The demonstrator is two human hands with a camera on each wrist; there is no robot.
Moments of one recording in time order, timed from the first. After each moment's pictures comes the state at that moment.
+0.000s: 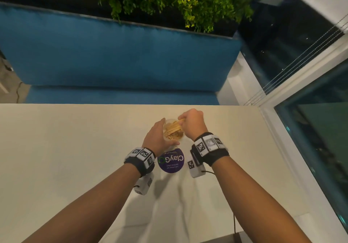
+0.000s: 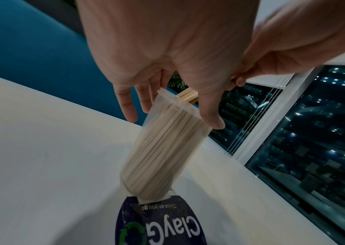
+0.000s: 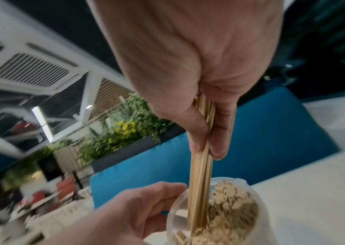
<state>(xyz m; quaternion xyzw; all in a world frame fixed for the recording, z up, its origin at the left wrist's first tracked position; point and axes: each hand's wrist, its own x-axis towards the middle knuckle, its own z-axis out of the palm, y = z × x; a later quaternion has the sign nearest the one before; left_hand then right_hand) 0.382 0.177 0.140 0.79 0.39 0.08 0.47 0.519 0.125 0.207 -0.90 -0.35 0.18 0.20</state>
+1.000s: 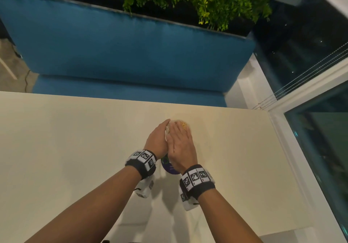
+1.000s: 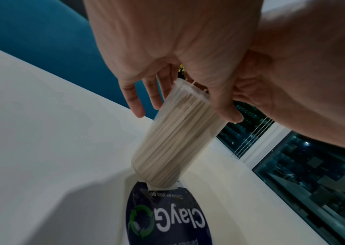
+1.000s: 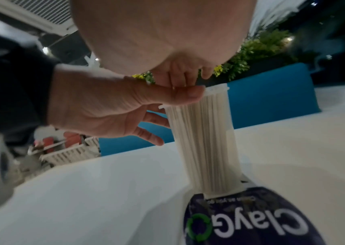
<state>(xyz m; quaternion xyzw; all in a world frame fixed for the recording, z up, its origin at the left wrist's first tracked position) 0.373 0.184 0.118 0.76 0.38 0.14 0.51 0.455 0.090 0.123 -0.82 -0.56 0.04 0.16</state>
